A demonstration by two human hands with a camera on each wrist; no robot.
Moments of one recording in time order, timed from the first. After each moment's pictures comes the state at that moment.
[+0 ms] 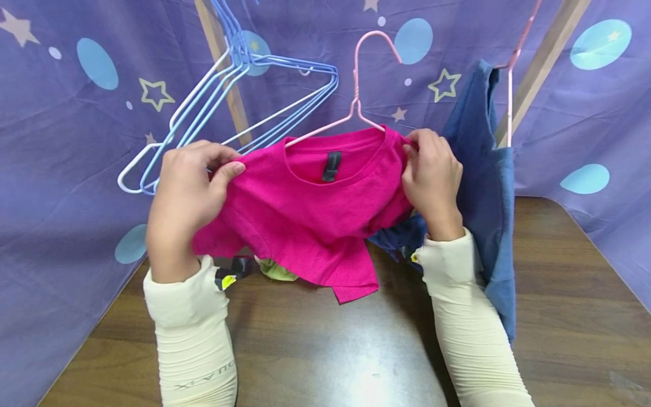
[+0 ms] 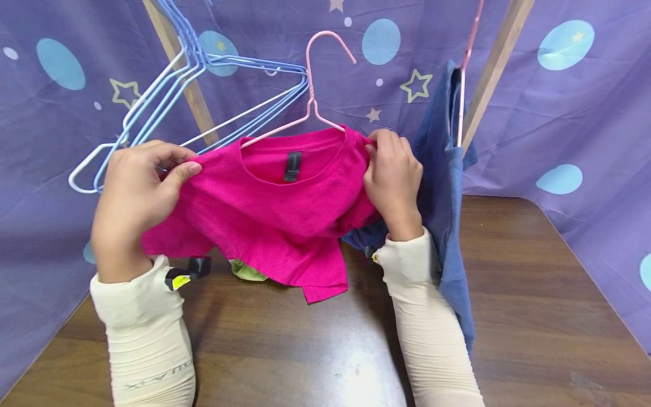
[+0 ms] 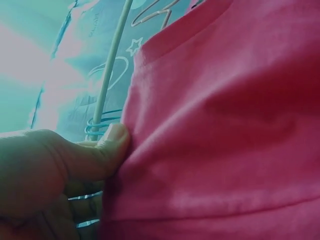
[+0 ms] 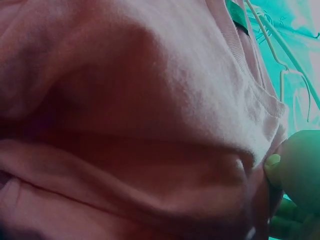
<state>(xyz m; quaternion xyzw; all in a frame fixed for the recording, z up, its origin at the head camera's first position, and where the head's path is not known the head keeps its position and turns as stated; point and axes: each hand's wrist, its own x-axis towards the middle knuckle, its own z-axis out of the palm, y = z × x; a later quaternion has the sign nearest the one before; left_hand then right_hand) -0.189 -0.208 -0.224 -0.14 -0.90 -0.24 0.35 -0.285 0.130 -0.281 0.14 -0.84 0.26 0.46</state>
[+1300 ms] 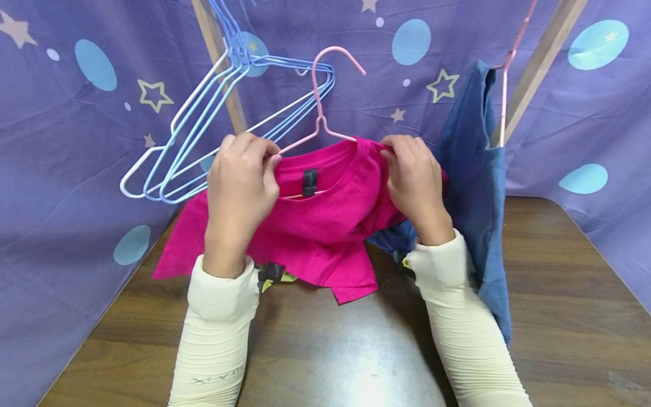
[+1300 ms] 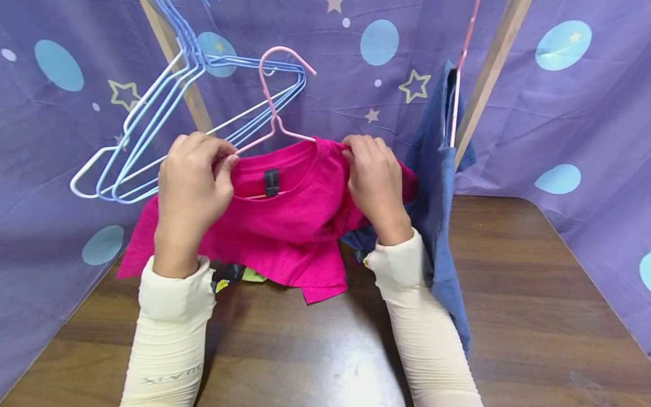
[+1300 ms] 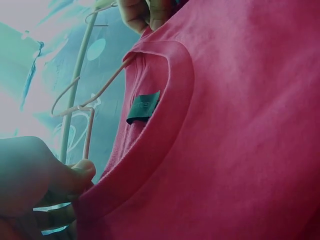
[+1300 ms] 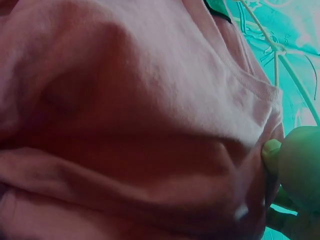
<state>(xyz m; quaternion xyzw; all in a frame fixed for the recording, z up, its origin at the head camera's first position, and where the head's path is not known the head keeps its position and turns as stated) -0.208 -0.151 -0.239 -0.15 -0.86 -0.19 0.45 -0.282 0.113 -0.281 0.26 -0.81 0.25 0.46</state>
